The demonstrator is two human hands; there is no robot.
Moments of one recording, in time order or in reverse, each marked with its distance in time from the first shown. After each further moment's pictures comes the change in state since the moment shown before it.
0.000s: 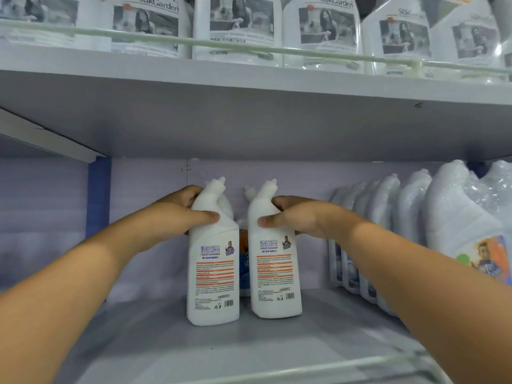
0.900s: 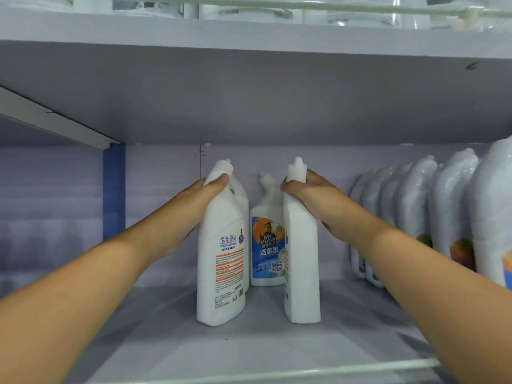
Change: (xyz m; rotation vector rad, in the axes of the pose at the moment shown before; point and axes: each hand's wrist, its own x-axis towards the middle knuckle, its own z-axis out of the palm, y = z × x) left_hand -0.016 -0.007 0.022 -0.346 0.053 0.000; right_hand 0.009 0.013 0.015 0.387 0.292 -0.196
